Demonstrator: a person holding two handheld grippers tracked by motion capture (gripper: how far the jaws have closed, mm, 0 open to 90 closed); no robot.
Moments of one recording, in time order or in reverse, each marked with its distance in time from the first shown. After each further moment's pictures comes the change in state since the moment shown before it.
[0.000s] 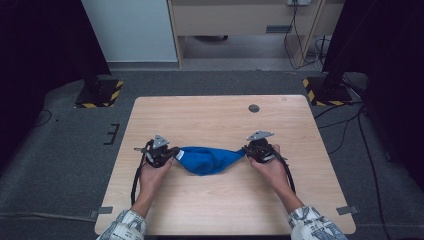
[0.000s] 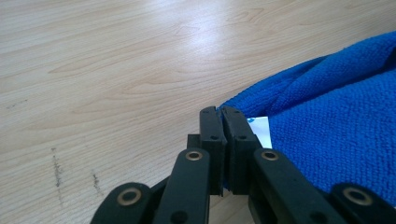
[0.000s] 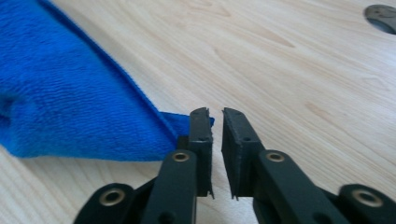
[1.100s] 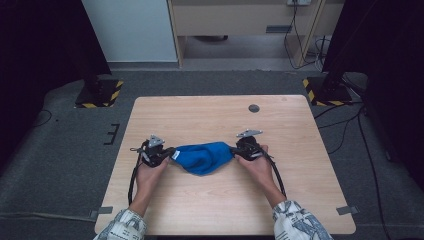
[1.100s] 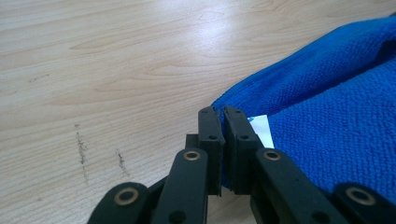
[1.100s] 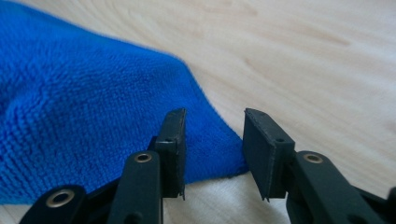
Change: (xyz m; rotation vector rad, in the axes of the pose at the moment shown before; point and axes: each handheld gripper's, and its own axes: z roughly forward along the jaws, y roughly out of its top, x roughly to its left) left arm 0.016 -0.008 0.001 0.015 0.029 -0.053; right arm 0.016 0.008 0.045 0.003 0.034 0.117
